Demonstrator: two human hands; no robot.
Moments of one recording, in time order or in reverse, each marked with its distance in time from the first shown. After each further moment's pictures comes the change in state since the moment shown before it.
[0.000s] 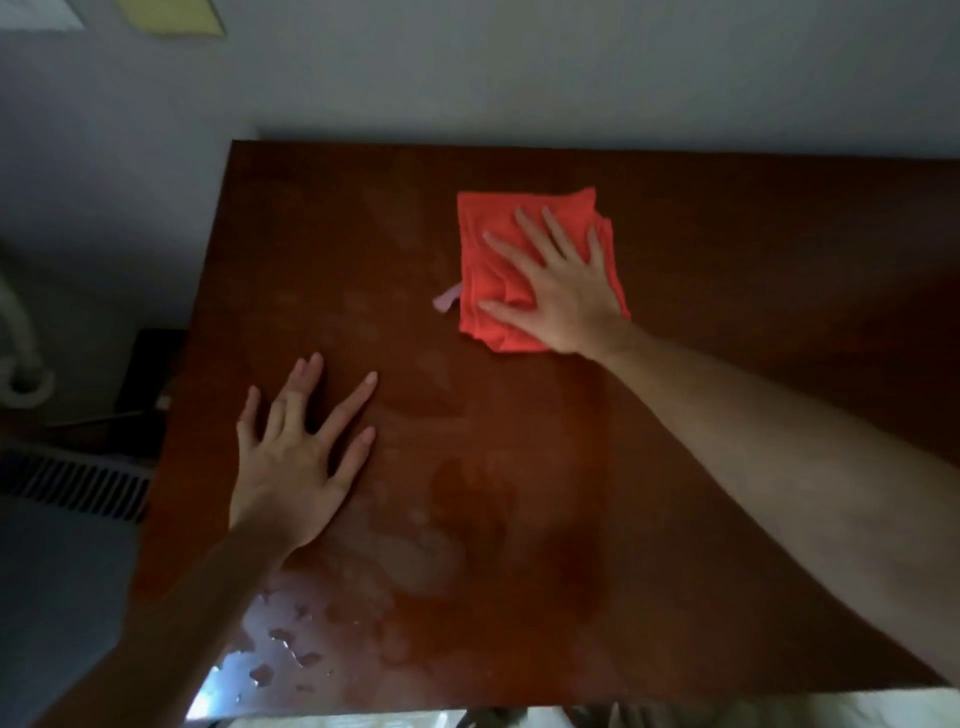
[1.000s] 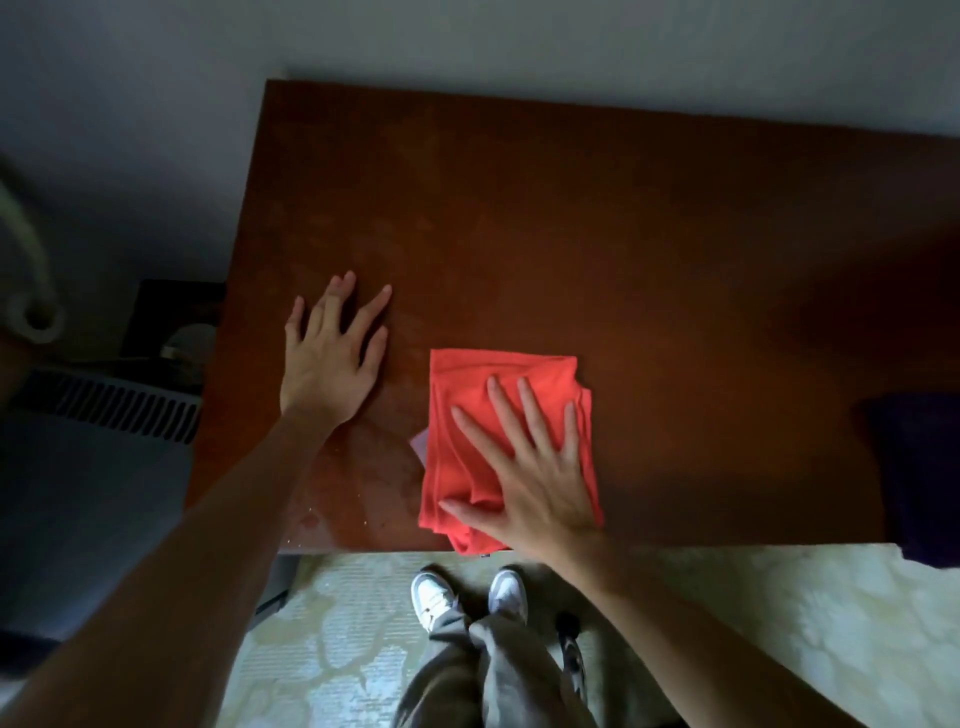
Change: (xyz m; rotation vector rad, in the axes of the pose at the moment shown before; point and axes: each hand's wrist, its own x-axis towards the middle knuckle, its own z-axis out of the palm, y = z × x) left_hand -0.005 0.002 -0.001 -0.177 0.078 -0.018; right_hand -0.262 -0.171 0.024 -0.076 -0.094 -0.007
